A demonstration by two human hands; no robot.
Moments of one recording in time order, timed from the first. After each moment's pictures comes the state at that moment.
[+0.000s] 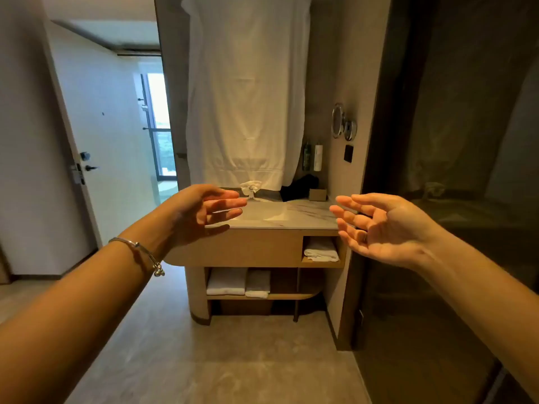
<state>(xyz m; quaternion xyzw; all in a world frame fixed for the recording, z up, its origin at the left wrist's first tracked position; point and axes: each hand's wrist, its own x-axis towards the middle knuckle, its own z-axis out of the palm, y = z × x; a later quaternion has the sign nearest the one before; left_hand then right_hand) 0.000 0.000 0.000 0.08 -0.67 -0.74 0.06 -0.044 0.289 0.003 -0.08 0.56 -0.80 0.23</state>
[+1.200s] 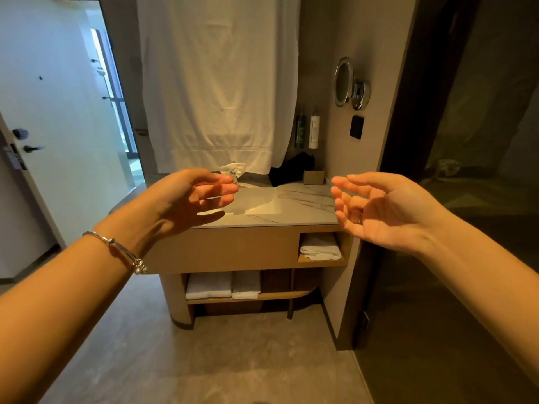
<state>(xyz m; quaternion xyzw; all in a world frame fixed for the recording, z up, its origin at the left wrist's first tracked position) -0.254 -0.074 -0.023 0.11 -0.68 -0.73 0.03 -0.288 0.203 -0.016 -0.04 0.55 -0.80 0.23</state>
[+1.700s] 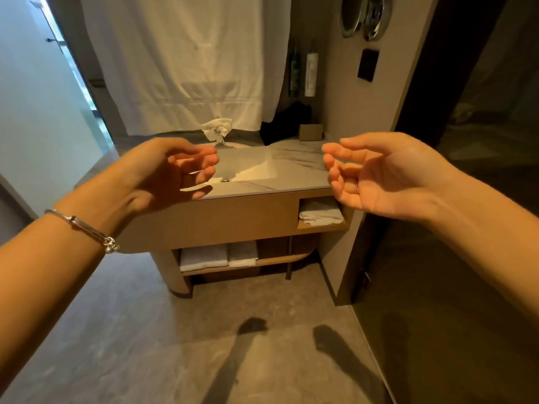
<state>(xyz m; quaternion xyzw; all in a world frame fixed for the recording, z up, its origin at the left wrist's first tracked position) -0.357 -0.131 -0.054 0.13 -0.66 -0.74 -0.04 -0.384 0.154 -0.044 -0.03 0.56 -0.78 0.27</state>
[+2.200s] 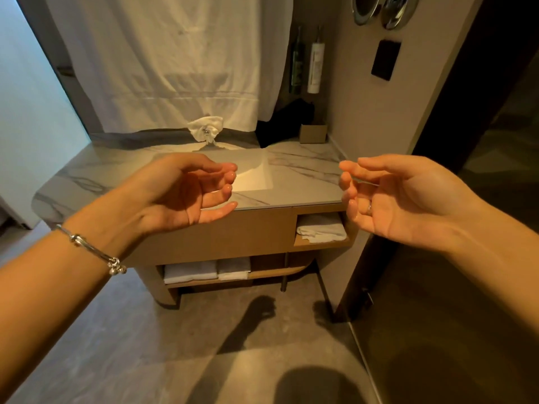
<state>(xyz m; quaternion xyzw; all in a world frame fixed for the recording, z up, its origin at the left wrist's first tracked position) -0.491 -0.114 -0.080 0.12 -0.57 -0.80 -0.14 -0.521 0.158 -0.070 0.00 0.53 -0.79 0.30</state>
